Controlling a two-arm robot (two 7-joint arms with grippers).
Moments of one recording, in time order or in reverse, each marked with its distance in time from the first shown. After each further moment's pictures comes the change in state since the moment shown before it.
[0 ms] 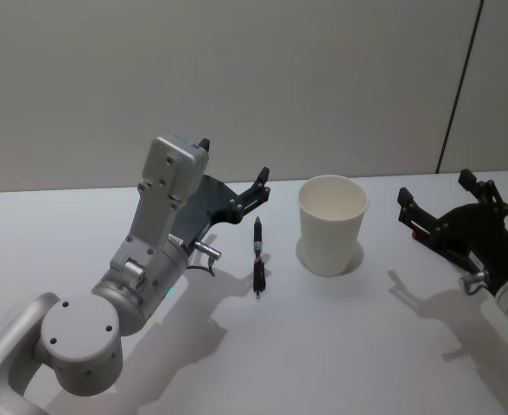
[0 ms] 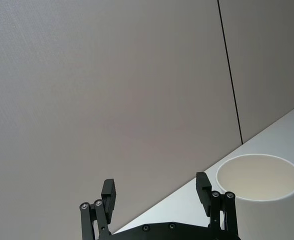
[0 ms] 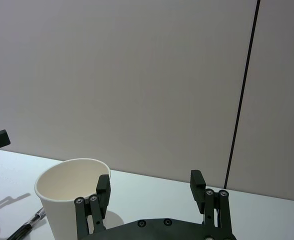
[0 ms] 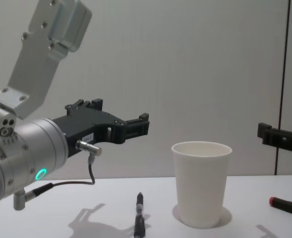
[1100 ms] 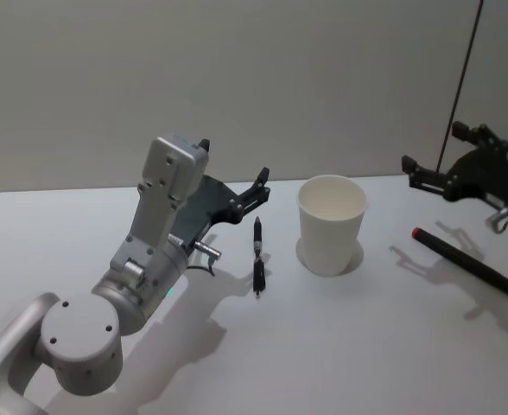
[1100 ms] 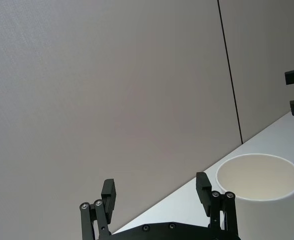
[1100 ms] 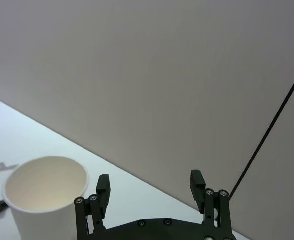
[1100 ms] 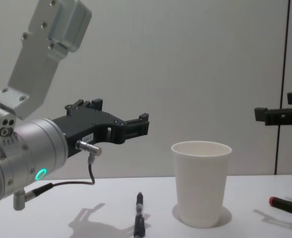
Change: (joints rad) left arm 0.000 0.000 0.000 0.000 0.000 0.000 0.000; right arm 0.272 0.070 0.064 0.151 -0.098 0.185 0.381
